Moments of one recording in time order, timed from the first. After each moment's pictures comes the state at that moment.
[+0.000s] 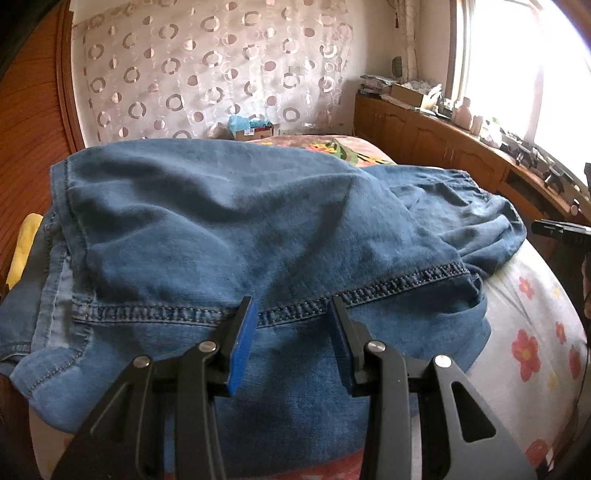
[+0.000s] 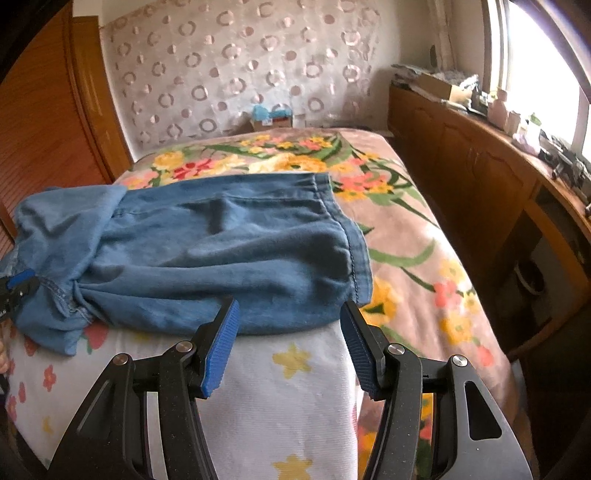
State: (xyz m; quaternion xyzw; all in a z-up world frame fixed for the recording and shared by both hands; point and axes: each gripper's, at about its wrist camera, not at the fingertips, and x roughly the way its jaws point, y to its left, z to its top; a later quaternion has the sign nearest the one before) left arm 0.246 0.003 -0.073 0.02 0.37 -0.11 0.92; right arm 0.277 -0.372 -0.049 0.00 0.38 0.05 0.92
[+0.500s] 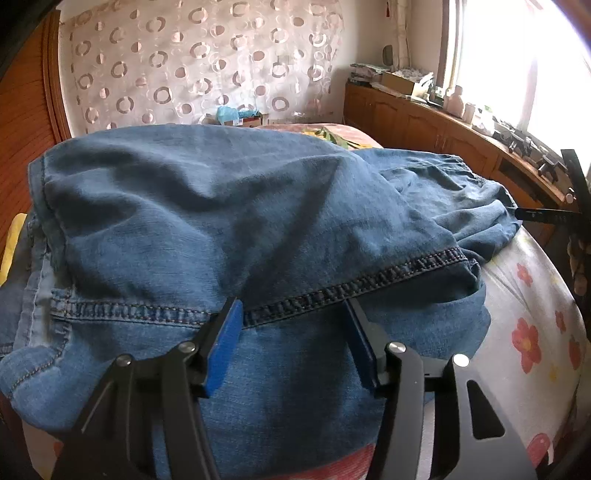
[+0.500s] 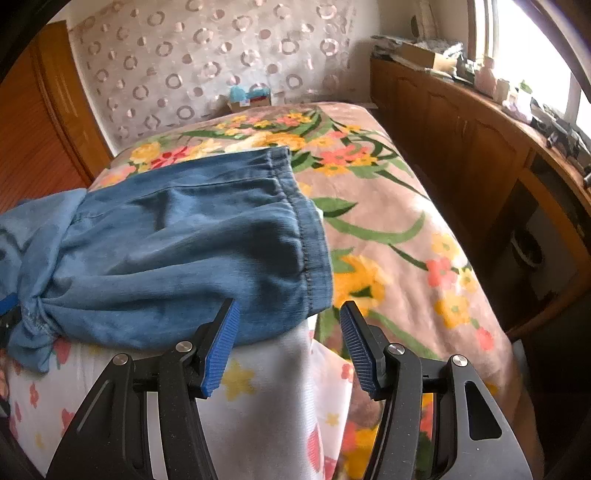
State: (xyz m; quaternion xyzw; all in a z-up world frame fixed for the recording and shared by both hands) left arm 0.252 -0.004 -0.080 0.02 0.39 -0.13 0.91; right arm 0.312 -0.404 -0.069 0.03 0.43 0.02 0.90
